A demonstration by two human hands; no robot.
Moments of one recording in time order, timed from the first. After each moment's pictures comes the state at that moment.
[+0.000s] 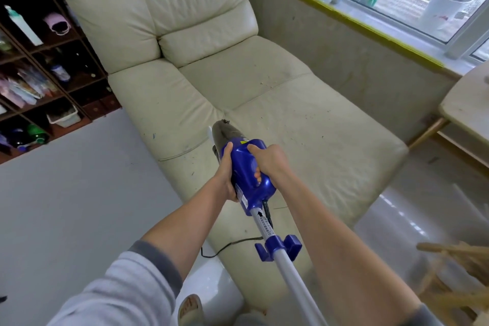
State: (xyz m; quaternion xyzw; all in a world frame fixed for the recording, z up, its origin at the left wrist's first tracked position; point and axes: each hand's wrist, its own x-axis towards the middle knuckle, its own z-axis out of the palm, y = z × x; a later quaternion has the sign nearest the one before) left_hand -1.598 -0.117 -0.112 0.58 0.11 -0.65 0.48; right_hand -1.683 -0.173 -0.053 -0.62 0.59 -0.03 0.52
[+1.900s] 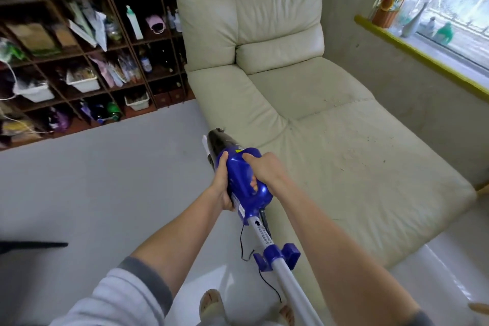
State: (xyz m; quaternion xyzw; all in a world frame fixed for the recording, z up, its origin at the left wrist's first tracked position) left_hand -1.481 0.077 -0.112 0.56 0.18 -0.58 0.57; right_hand -1.559 0.004 -0.040 -0.71 0.47 0.02 0.52
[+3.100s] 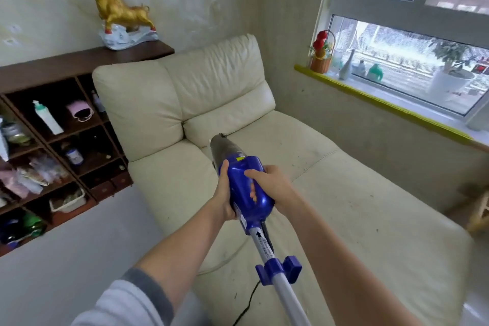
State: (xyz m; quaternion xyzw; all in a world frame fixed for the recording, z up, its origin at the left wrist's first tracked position) left_hand -1.306 -0.240 -0.058 0.54 0.01 -0.63 0.56; right_hand -1.414 -0.281 0.006 -0.61 0.46 -0.15 0.63
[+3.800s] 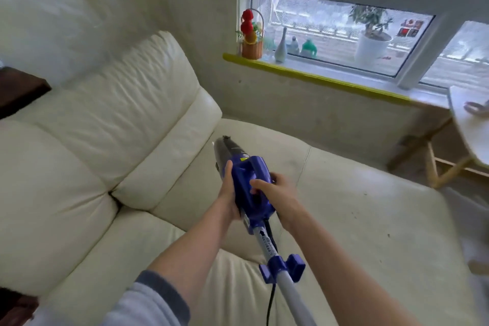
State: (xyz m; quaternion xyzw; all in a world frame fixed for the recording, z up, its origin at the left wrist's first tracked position) left_hand -1.163 -0.547 -0.106 0.56 -0.07 -0.73 0.40; right_hand -1.274 -0.514 -0.035 -0.44 0.62 -0.31 0.56
